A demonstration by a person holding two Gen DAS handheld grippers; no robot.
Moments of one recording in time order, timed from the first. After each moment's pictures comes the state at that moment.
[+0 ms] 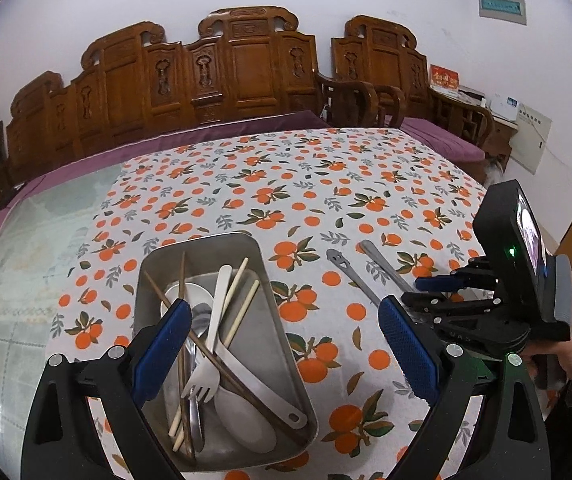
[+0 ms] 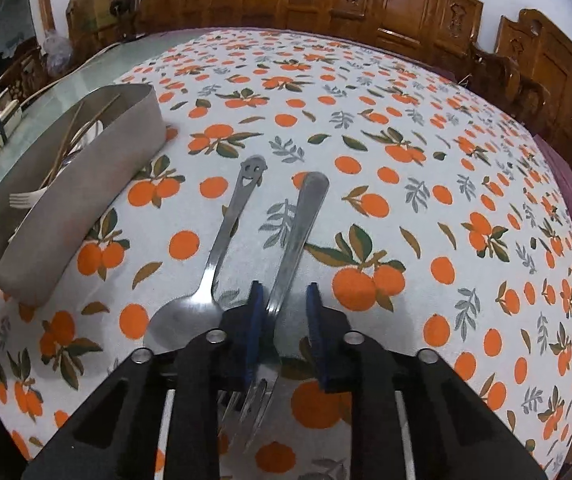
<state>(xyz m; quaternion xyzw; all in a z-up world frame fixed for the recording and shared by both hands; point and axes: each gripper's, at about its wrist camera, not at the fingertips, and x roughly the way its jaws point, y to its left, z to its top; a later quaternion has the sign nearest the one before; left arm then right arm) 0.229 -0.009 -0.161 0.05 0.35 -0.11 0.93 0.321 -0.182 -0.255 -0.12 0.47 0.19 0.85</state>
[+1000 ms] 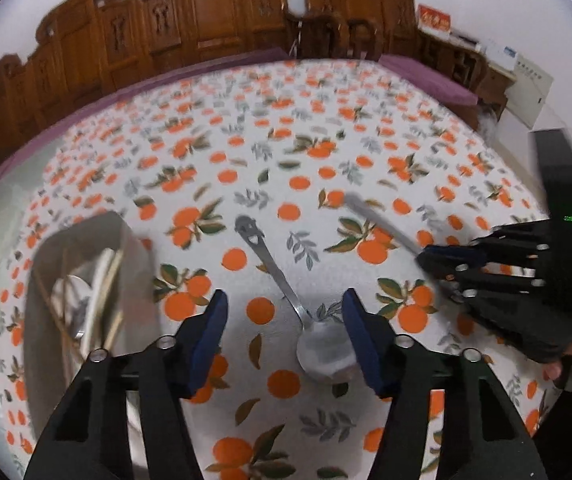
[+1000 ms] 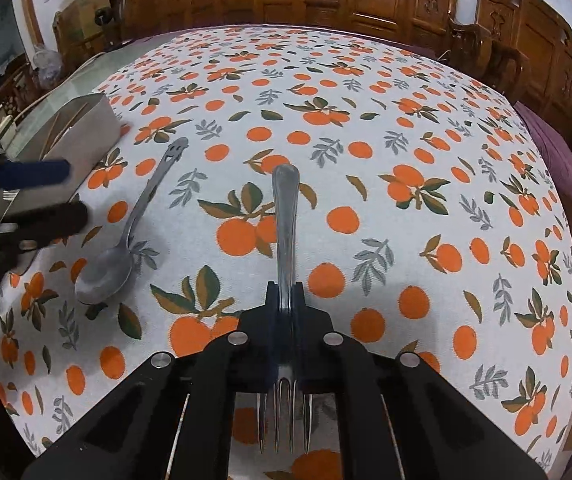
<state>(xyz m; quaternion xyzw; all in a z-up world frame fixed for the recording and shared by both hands) 0.282 -0.108 -0.208 0.07 0.47 -0.13 0.87 0.326 -0.263 -0.256 -0.09 0.48 0.18 0.85</state>
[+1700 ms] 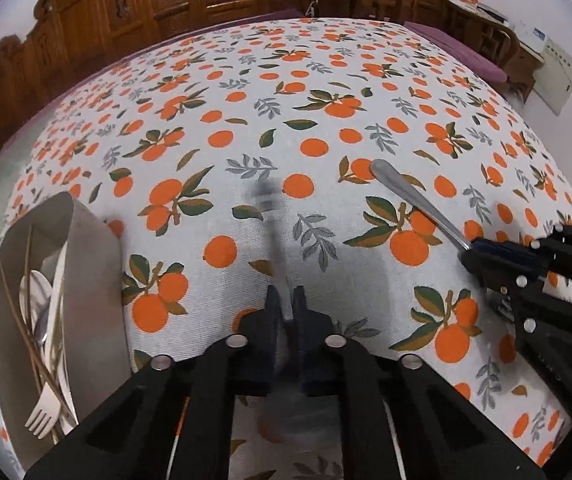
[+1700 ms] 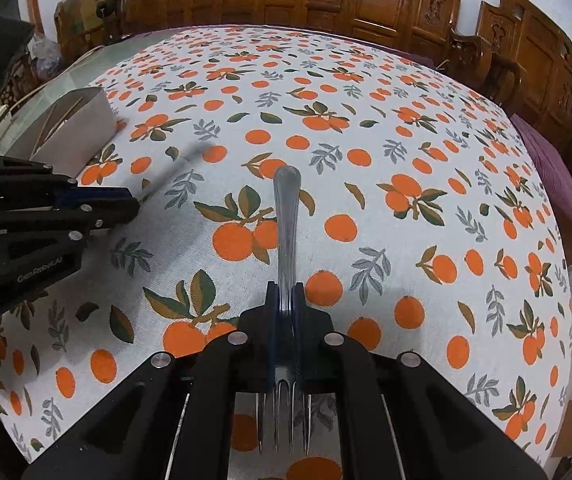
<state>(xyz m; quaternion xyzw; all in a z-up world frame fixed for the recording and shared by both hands) 0.314 -0.124 -0.246 0.09 0.51 -0.09 0.85 0.328 -0.256 -0.257 -0.12 0.47 0.18 0.86</state>
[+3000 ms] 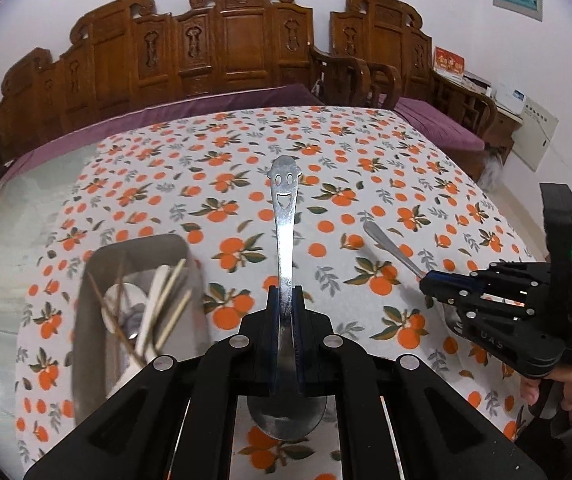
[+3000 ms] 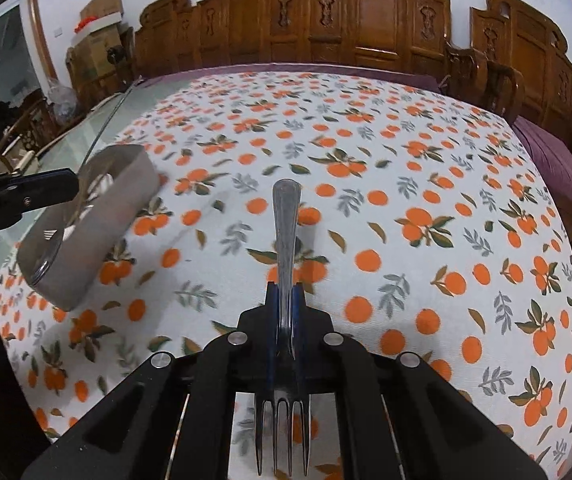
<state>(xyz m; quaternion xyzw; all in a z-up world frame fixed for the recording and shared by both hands) 0.255 -0.065 -0.155 0.03 0.41 -0.10 0.91 0.306 -0.251 -0.218 -0.04 0.43 0.21 0.88</state>
